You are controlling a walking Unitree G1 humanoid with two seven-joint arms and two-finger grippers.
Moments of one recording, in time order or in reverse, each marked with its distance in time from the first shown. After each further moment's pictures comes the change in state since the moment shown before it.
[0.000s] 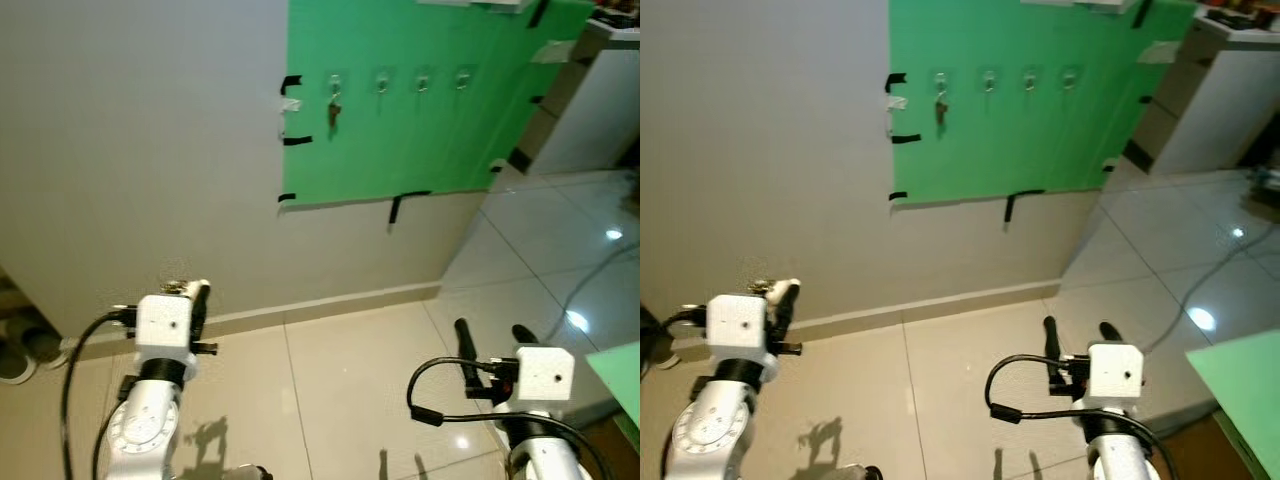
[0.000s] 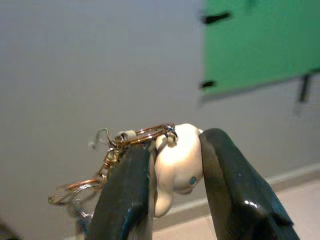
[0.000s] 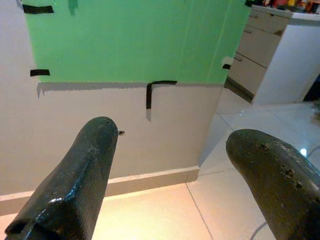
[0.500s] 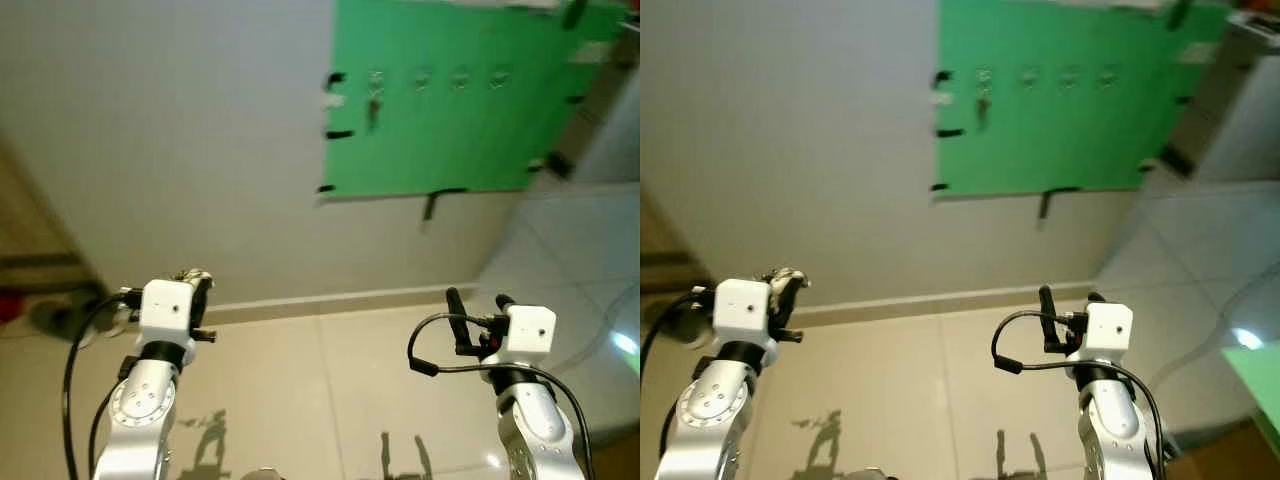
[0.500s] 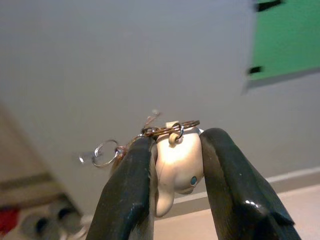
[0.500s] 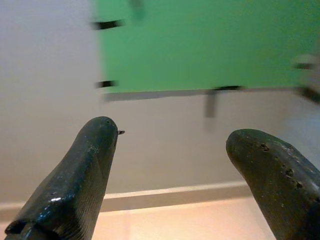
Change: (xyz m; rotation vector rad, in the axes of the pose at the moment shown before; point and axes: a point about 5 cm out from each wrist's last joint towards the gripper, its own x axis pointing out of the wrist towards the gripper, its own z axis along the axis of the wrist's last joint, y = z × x) left arm 0.016 0.019 0.004 0.010 0.013 0.007; right arm 0.064 -0.005 0.000 0.081 -0.022 0.057
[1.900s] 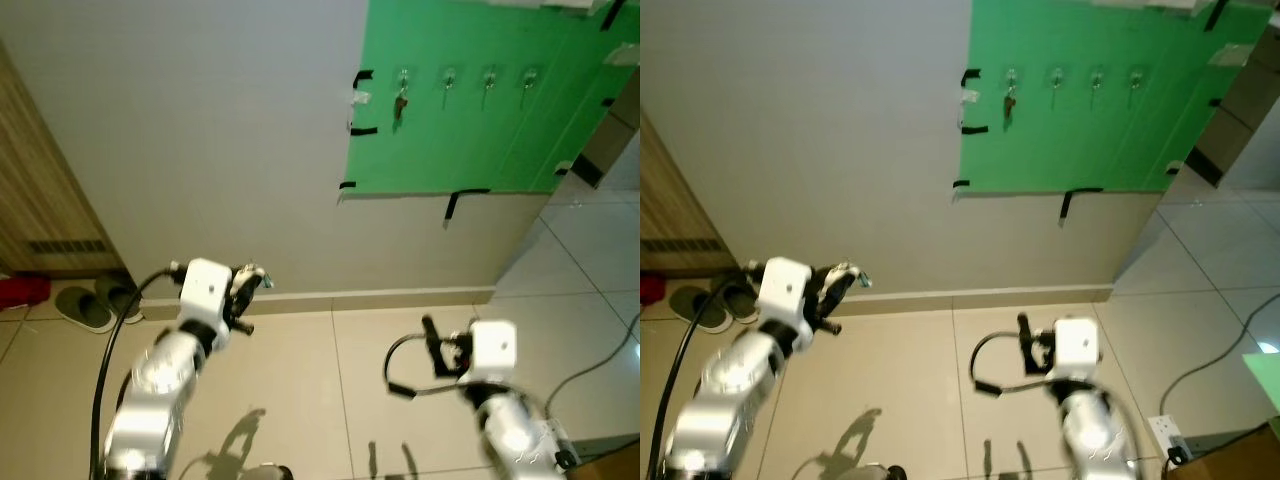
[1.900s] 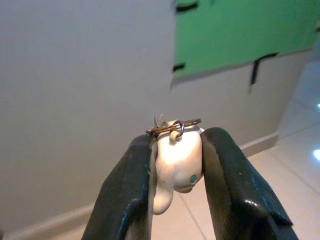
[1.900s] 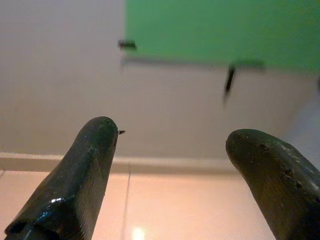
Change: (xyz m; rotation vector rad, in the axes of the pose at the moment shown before) left arm 0.030 -0.021 0.022 -0.066 0.016 -0.414; right arm 0.000 -0.002 -0.002 -0.142 0.099 0.081
